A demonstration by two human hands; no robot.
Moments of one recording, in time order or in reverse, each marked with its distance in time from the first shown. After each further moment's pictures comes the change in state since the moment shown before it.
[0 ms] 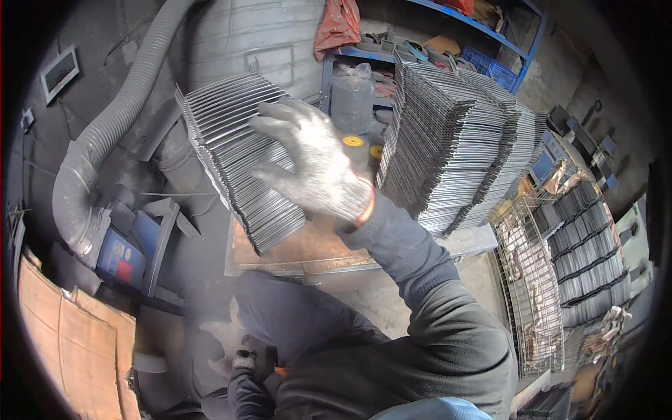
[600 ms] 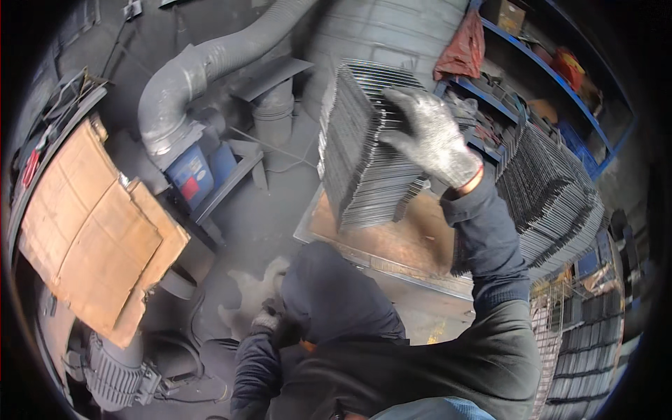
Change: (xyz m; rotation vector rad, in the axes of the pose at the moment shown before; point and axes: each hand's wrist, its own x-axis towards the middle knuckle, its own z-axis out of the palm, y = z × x) left_hand -0.037 0.041 -0.042 -0.520 0.063 -0.233; right_hand 0.065 0.000 0.041 -0.100 -0.323 -0.143
